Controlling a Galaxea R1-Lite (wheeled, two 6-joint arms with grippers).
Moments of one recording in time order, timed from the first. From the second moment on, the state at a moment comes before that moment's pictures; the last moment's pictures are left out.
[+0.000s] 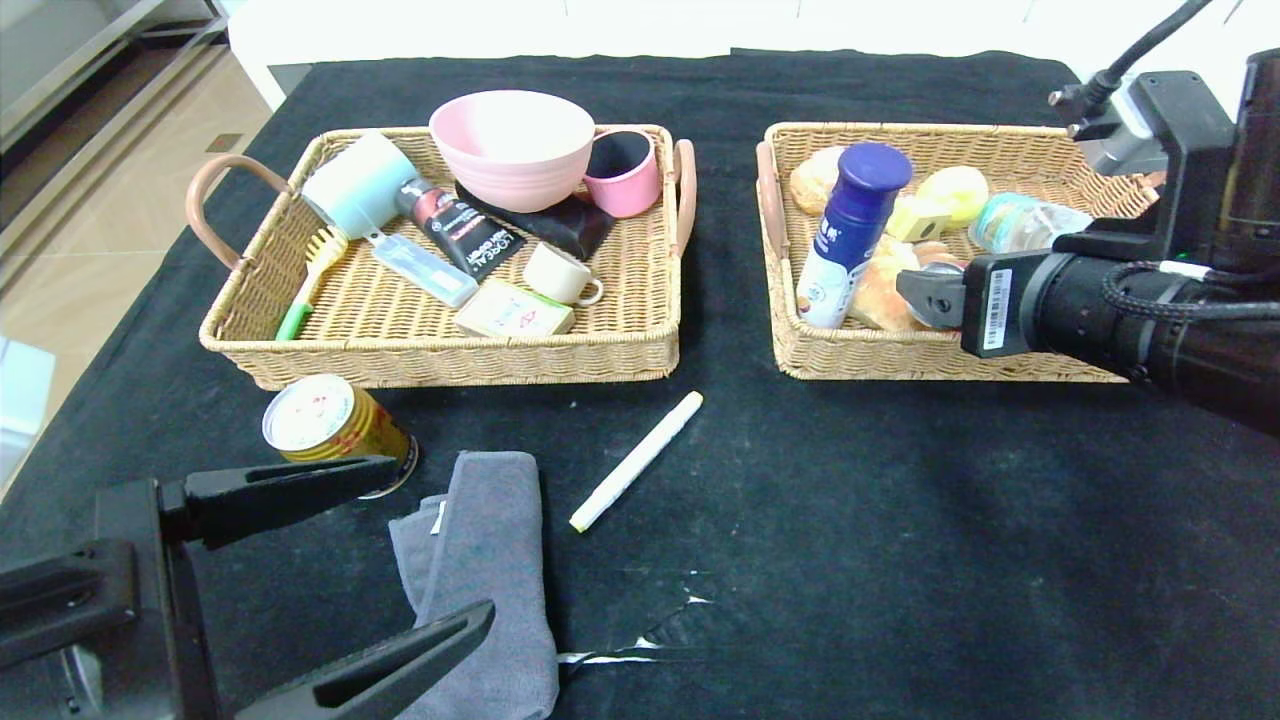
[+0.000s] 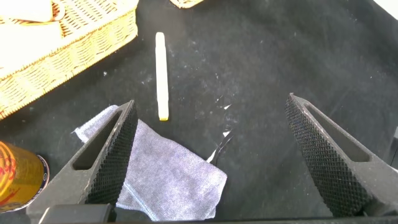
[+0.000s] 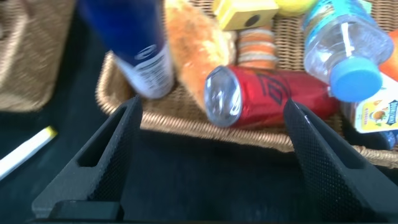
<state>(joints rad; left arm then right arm) -0.70 1.01 -0.61 -0.26 -0.09 0.09 0.61 1.53 -1.19 -0.17 -0.51 0.03</state>
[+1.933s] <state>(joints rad) -0.70 1.07 -0.66 -0.11 0.11 0.12 0.56 1.42 -0.50 -0.78 0.33 -0.14</state>
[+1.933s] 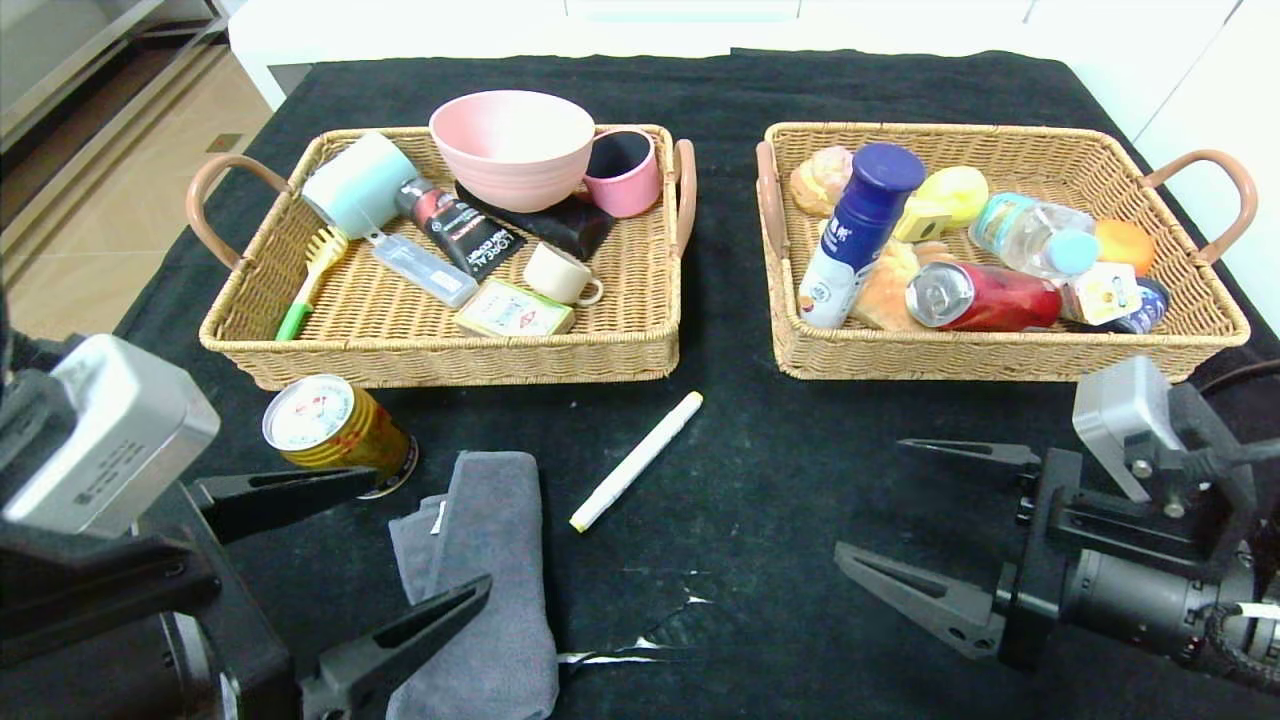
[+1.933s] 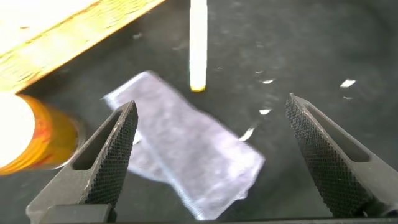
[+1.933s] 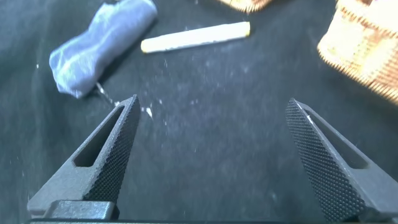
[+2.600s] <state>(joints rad) -0.70 1.20 -0.97 0.37 0.26 -0.31 0.56 1.40 -0.49 -0.78 0.32 -0.14</state>
